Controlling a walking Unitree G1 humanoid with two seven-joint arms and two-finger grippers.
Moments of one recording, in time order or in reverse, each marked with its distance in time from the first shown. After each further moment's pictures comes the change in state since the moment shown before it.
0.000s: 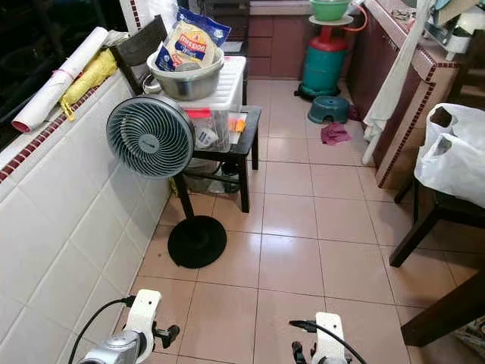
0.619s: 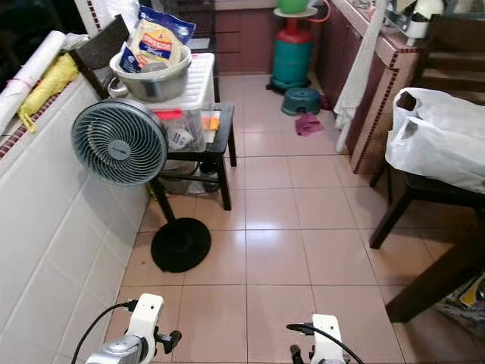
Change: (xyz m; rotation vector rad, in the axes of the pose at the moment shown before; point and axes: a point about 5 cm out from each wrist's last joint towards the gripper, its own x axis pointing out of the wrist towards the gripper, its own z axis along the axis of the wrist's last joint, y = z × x) left arm -0.001 -0.001 -0.008 0.018 0.020 -0.004; right arm 0.000 0.000 -0.002 -0.049 0.013 0.018
